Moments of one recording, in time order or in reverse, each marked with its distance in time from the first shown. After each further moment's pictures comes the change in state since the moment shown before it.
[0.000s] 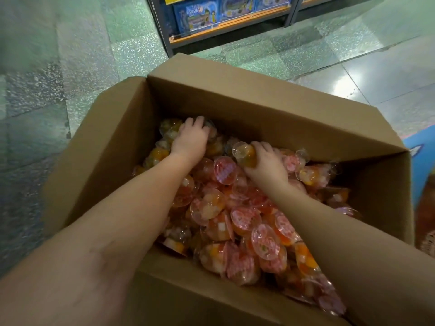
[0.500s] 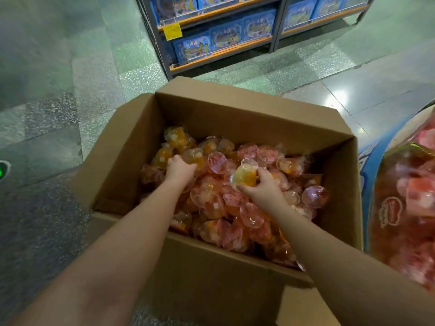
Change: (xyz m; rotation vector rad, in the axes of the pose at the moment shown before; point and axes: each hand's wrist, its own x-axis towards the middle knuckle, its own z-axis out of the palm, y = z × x) left_hand -0.113 0.023 -0.030 -0.744 -0.148 -0.655; right_hand -0.130 -0.002 -0.034 0.462 -0.077 0.145
